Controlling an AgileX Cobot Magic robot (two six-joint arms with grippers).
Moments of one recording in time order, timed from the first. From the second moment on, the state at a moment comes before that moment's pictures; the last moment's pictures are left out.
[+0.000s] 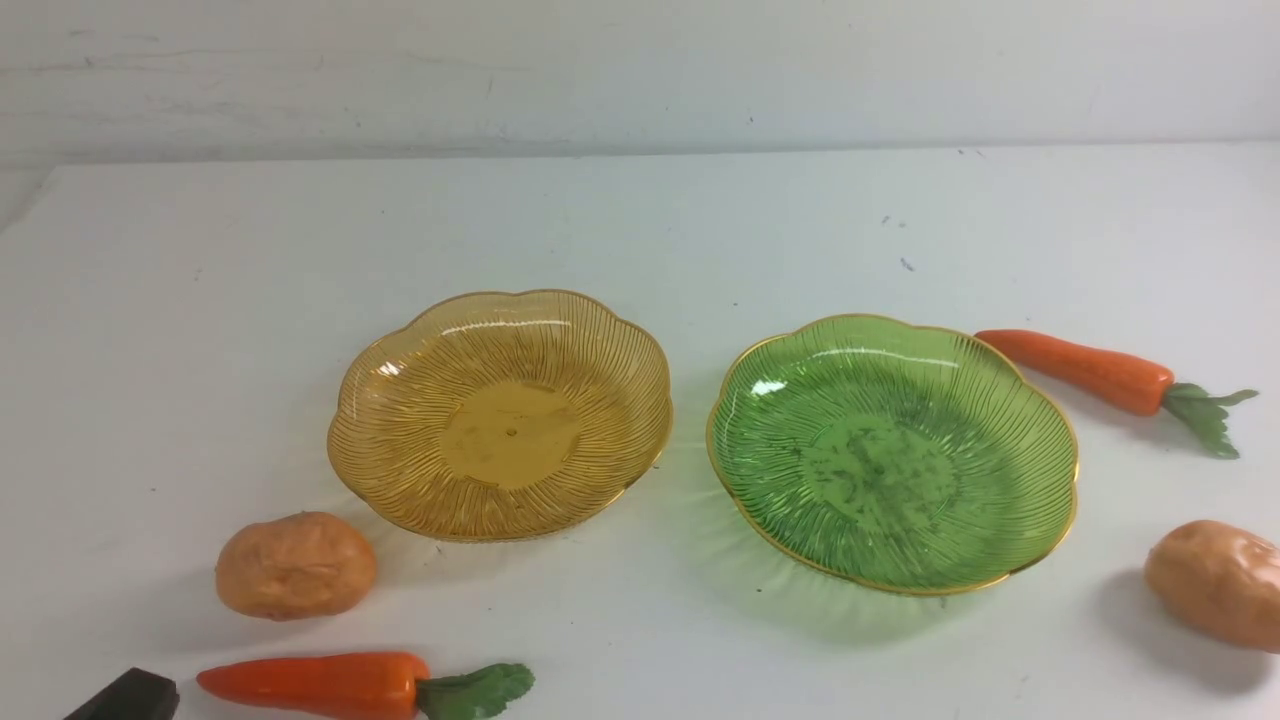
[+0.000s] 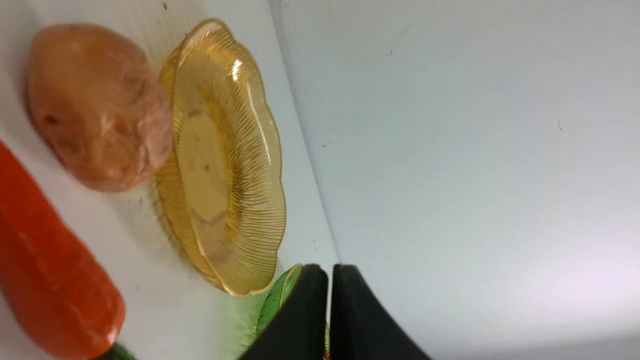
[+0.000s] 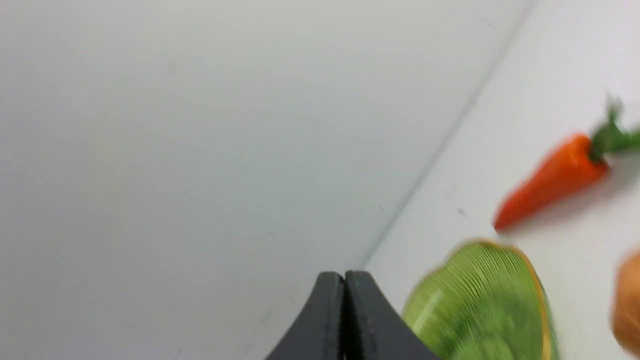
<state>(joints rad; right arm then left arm) -0.02 -0.01 -0.05 0.74 0.18 0.29 0.07 -0.01 0.02 -1.03 0.30 -0.40</state>
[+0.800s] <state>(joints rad) -0.02 0.82 -0.78 0.38 1.20 -0.15 0.05 1.06 -0.87 -0.36 1.22 0.25</state>
